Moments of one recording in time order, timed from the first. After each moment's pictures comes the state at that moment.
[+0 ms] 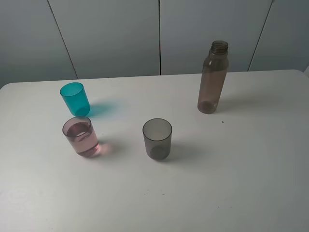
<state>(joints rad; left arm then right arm) -0.02 0.00 -0.51 -0.02 1.08 0.03 0.17 0.00 -0.58 0.01 1.14 0.03</state>
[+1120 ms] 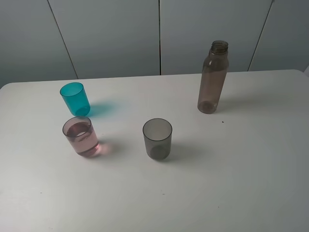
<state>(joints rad) -0.02 0.00 -0.51 -0.02 1.08 0.03 -0.02 0.00 -0.51 -0.01 1.10 0.02</state>
